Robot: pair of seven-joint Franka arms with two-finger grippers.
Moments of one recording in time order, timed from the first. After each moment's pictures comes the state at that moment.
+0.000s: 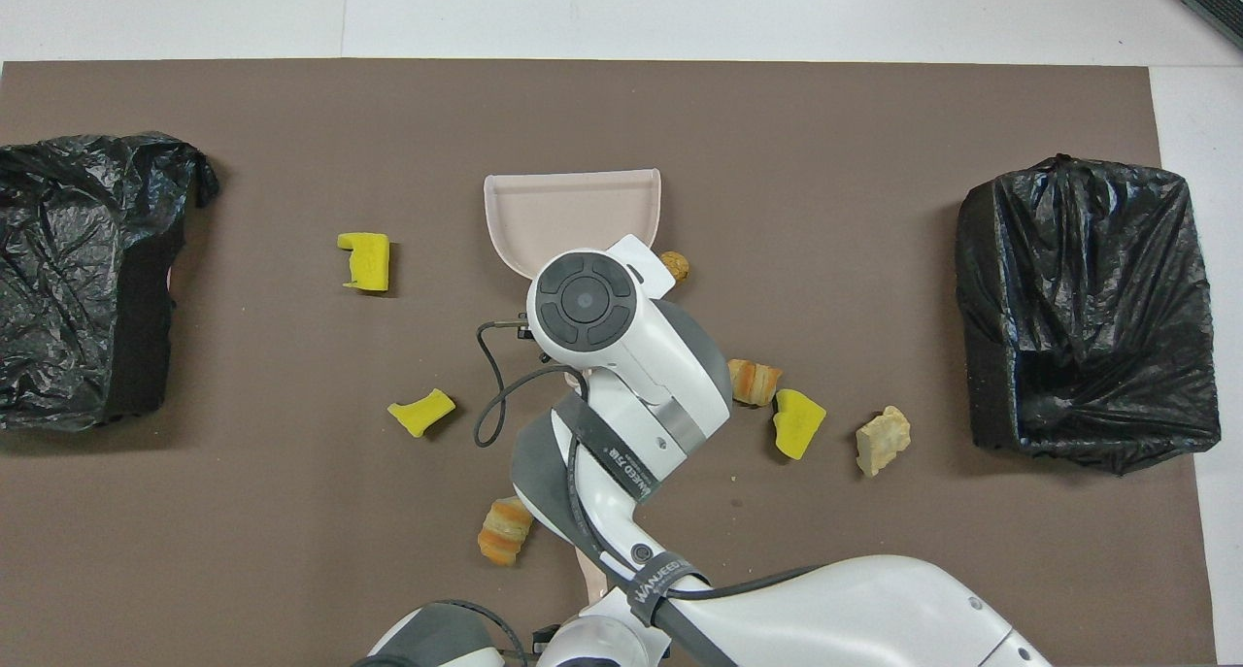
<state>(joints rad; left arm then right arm) -0.99 -0.14 -0.09 -2.47 -0.19 2.28 -0.91 0.57 0.51 0.11 -1.57 -0.08 2.15 0.75</state>
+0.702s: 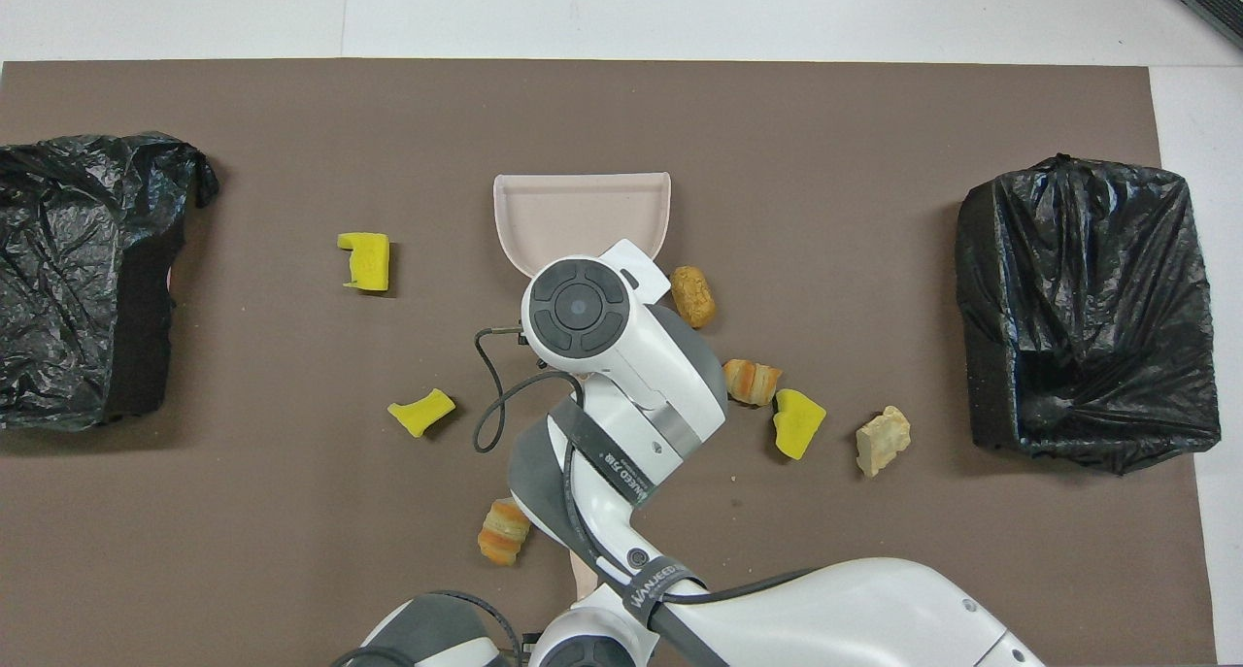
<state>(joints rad) -0.98 -0.15 -0.07 -2.43 -0.19 2.13 -0.90 0.57 0.50 0.11 -1.57 -0.09 2.14 0.74</state>
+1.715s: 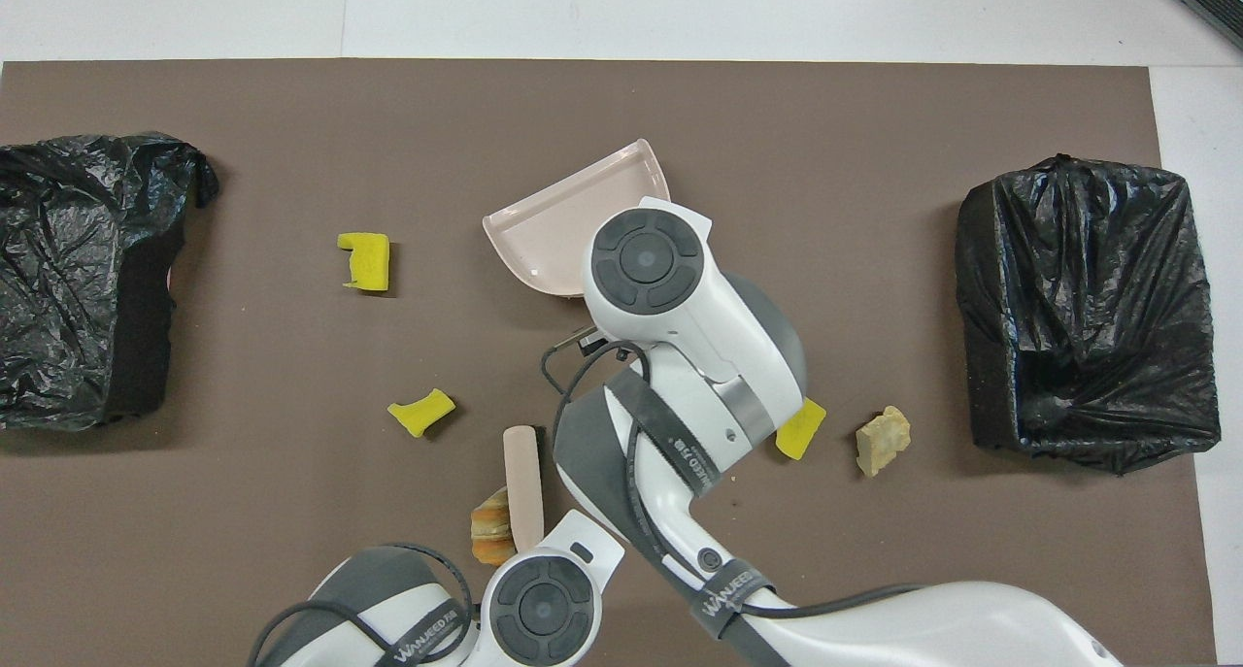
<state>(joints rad) -0.67 -0.15 -0.05 -2.41 -0.02 2.02 -0.88 0.42 0.30 0.10 -1.60 -0.09 1.67 -0.45</state>
